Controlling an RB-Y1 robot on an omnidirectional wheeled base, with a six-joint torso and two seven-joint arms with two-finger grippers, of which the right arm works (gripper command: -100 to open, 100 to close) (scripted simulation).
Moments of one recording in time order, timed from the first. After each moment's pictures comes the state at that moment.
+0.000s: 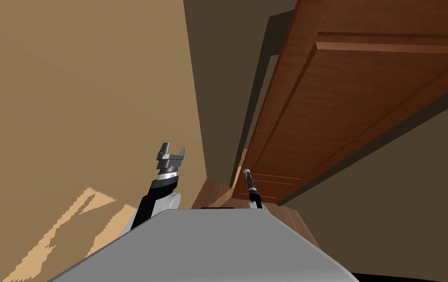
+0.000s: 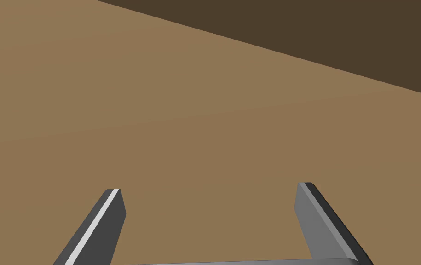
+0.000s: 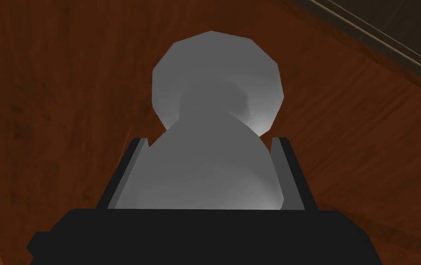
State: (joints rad) arm -0.02 -0.08 -0.26 -0.76 0.10 -0.78 0.32
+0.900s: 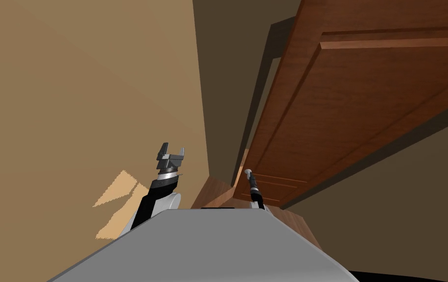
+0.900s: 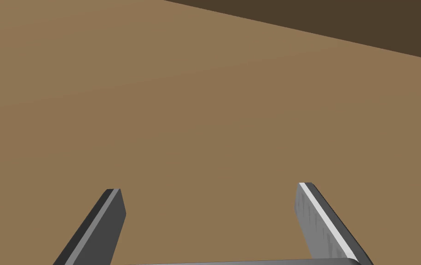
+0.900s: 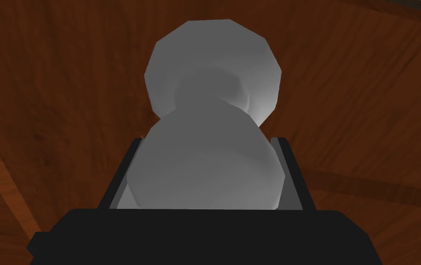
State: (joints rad) arm -0.04 -0.11 -0.26 -0.71 0.02 -0.80 0.12
